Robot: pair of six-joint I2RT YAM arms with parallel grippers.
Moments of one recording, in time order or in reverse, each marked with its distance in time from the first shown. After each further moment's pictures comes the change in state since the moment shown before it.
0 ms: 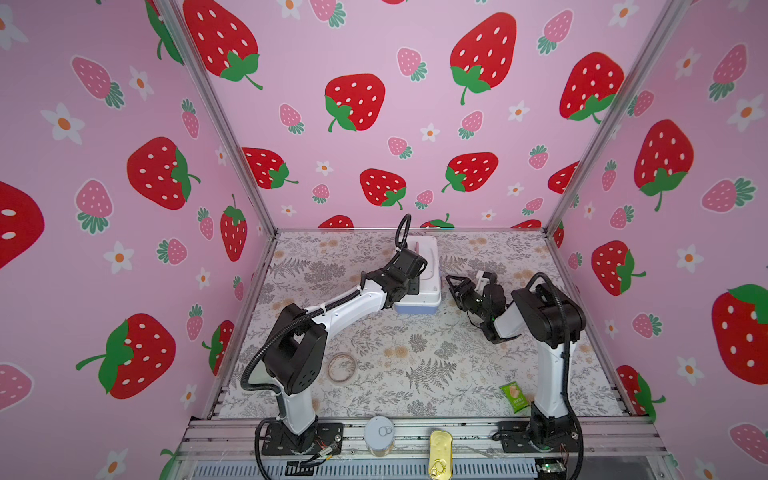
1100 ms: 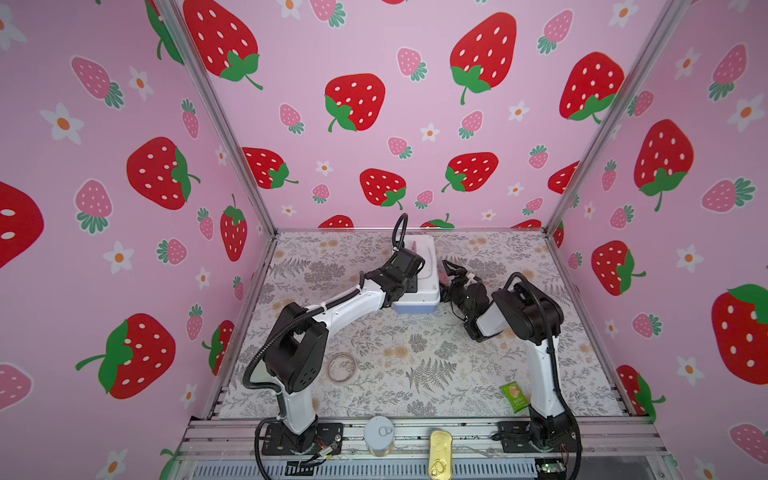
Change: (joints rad) left arm 0.014 0.009 -0.011 0.038 -0.003 -0.013; right arm 0.115 0.121 0.148 0.133 0.261 0.490
